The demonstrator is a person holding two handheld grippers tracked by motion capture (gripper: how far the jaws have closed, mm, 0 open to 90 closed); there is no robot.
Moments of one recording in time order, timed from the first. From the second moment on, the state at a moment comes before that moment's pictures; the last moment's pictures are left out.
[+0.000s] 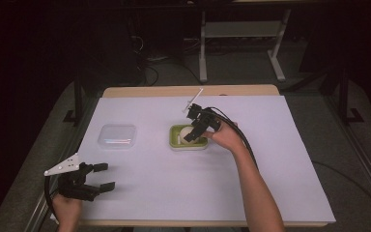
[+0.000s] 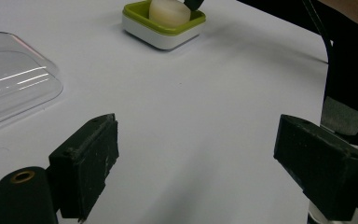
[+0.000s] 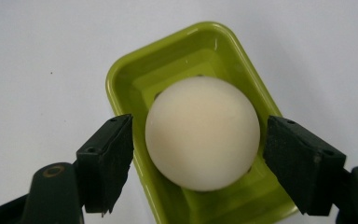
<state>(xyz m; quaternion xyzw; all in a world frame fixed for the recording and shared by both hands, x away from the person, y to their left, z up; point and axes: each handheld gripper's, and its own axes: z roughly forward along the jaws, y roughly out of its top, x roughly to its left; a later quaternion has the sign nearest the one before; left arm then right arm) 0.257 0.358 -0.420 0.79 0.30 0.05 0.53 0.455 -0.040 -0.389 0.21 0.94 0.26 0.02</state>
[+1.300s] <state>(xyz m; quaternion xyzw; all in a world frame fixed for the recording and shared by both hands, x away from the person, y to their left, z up) 0.255 0.353 -0.420 0.79 0.30 0.05 0.53 0.405 -0.111 -0.385 0.23 0.92 0.30 0.01</state>
